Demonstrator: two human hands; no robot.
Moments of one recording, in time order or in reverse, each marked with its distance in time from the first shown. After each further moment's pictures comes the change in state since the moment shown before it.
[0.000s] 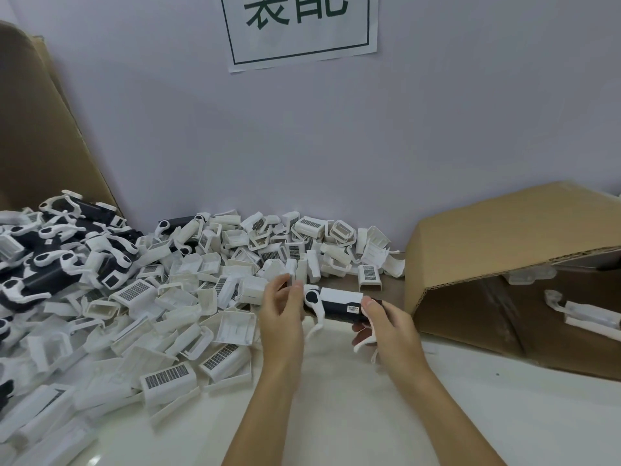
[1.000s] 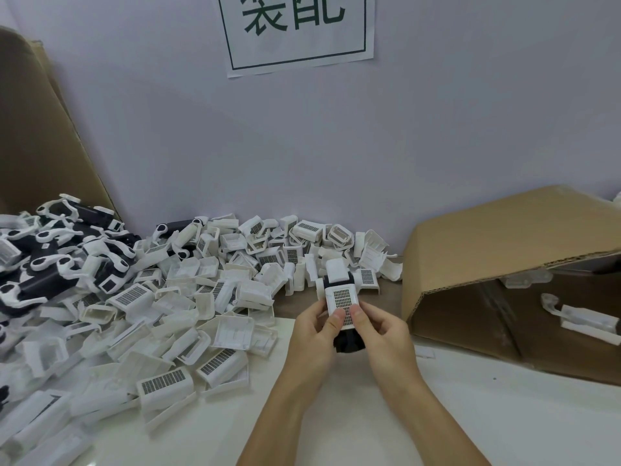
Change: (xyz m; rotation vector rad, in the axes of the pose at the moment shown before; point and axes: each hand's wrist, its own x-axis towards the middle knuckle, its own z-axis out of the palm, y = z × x) left_hand -0.014 -0.021 0.015 0.018 -0.445 -0.026; right_hand -0.007 -0.002 0.011 0.209 -0.060 -0.087
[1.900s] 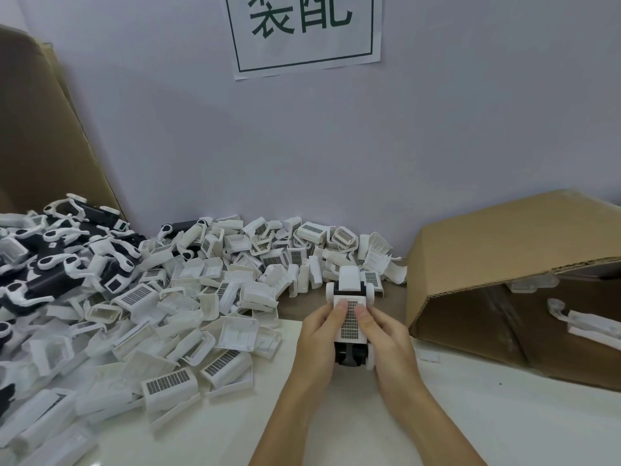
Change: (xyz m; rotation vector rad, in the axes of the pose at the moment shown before) left_hand -0.003 0.007 0.004 -0.028 -0.002 -0.007; right_hand -0.006 -0.011 0.007 0.138 -0.020 0.078
